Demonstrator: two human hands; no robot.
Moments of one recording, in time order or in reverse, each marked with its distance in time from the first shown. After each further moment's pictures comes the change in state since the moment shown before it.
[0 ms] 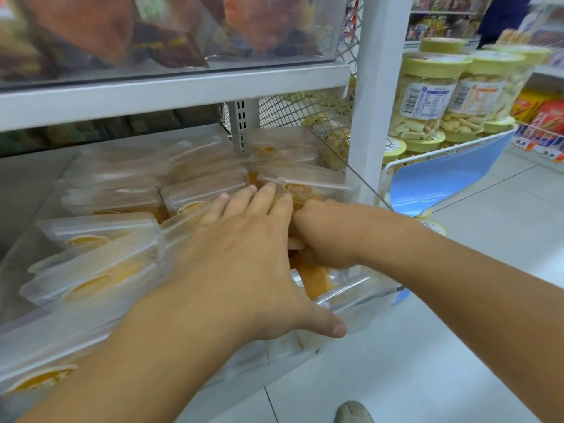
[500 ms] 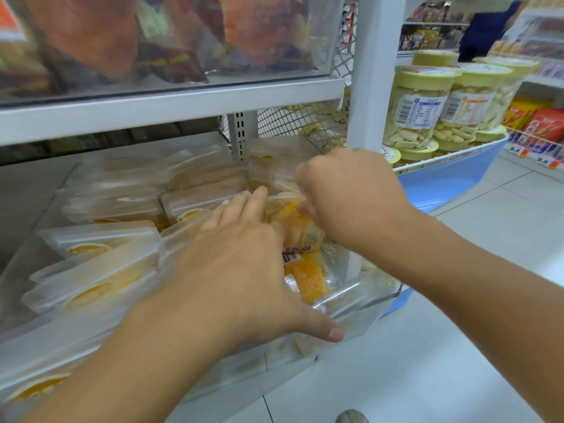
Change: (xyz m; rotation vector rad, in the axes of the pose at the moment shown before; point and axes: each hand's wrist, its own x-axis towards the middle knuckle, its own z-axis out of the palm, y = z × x) left_hand -0.007 -0.001 -0.005 -0.081 0.023 0.006; right_hand -0.023 -0.001 -0.029 -0.221 0.635 0.259
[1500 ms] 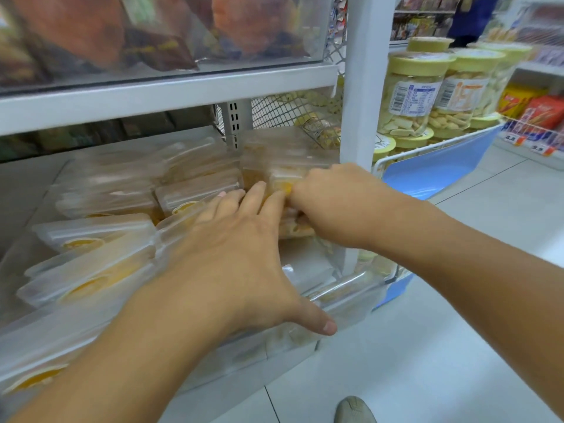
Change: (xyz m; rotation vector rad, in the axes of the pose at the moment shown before) left_hand 0.008 -0.003 0.008 0.018 0.010 0.024; right_hand -0.002 0.000 0.010 -0.079 -0.295 -0.218
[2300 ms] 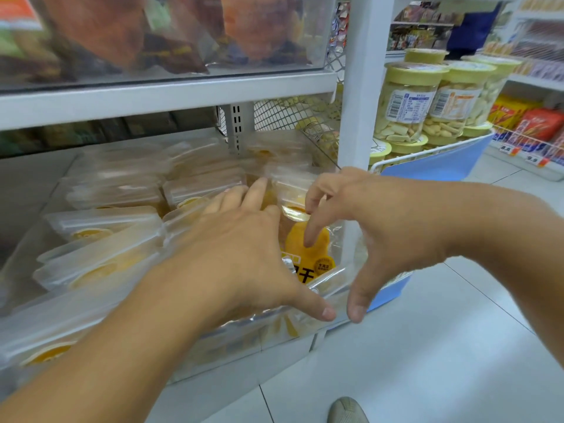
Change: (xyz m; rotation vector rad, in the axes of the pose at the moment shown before) left_hand 0.003 -0.001 -0.001 -0.001 -0.063 -0.047; right_hand -0.058 0.020 -0.036 0.448 -0.287 -0.136
